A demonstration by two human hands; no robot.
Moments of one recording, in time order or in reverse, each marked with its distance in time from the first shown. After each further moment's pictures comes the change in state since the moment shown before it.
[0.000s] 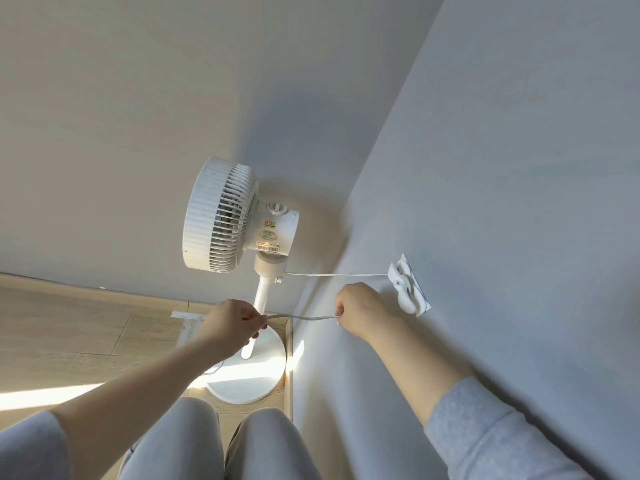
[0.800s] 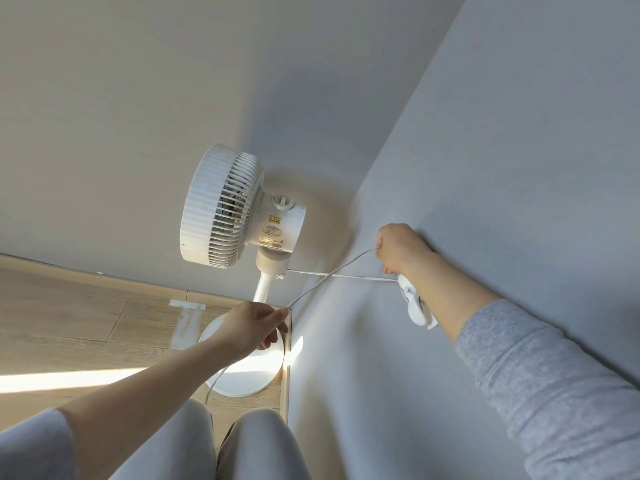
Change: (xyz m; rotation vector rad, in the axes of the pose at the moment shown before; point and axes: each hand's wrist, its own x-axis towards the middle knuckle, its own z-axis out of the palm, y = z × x) left_hand 0.015 0.010 0.019 -0.210 -0.120 -0.019; right_hand 0.069 0.036 -0.078 -0.033 0.121 0.162
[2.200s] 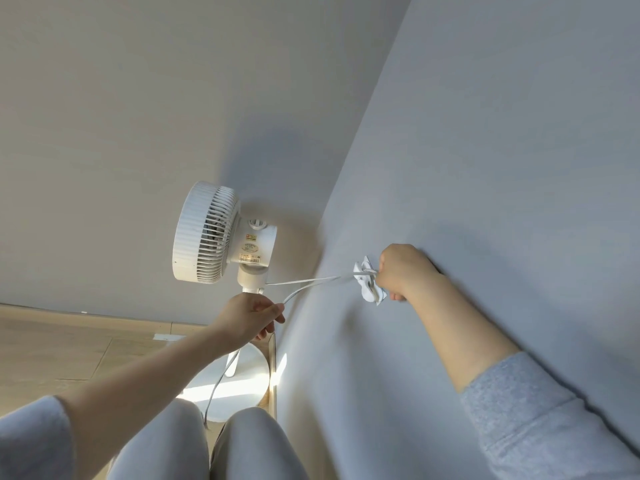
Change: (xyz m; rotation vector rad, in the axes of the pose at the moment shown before) left_hand -0.065 0.044 -0.001 0.049 0.009 0.199; right_hand -0.164 0.025 -0.064 0.108 0.005 0.116
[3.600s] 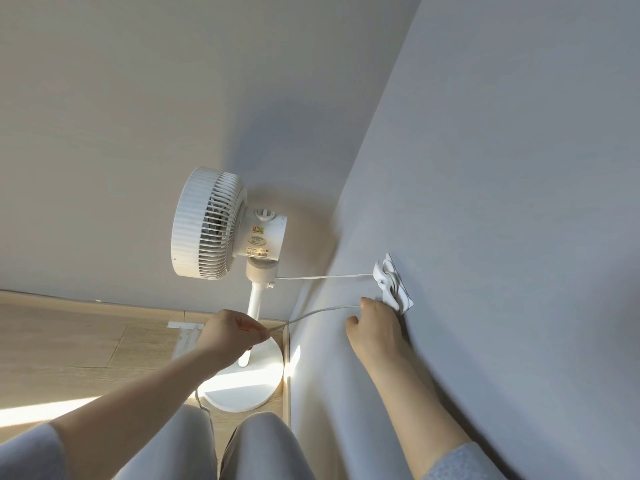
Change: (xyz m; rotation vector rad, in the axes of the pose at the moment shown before) left_hand 0.027 -0.047 0.001 0.003 0.117 -0.249; right_hand 0.039 -0.011 0.146 0.154 0.153 -0.012
